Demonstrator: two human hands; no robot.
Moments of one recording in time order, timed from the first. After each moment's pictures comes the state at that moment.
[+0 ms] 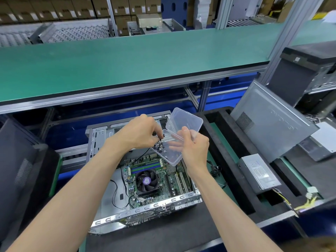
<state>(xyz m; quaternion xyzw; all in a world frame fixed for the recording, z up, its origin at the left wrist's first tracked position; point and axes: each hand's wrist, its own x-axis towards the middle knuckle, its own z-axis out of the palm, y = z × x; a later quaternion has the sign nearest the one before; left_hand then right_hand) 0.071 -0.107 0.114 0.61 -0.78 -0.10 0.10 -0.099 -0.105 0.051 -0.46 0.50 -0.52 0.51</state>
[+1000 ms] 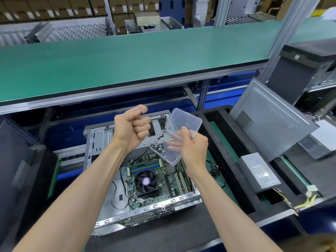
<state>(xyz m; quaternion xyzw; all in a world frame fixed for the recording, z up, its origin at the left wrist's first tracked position) 0.086 -0.108 0.092 0.39 -0.31 -0.62 0.60 -0.098 -0.110 0.044 -0.46 0.50 -0.52 0.52</state>
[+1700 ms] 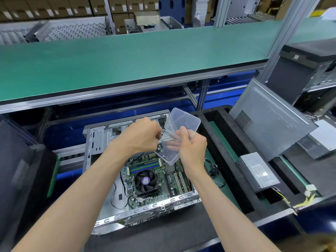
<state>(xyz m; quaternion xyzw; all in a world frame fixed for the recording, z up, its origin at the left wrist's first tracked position) 0.065 -0.110 0.097 0.64 -0.77 -0.06 0.05 -0.096 -0.107 0.046 -0.46 0.51 -0.52 0.51</state>
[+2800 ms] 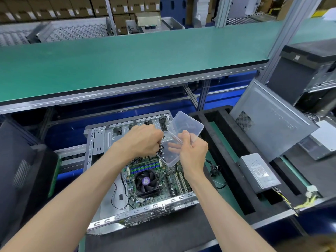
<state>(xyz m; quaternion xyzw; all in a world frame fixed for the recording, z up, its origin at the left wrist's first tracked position) 0.062 -0.105 0.090 0.61 -0.79 0.00 -0.04 -0.095 -0.100 0.041 -0.44 0.53 -0.52 0.50</state>
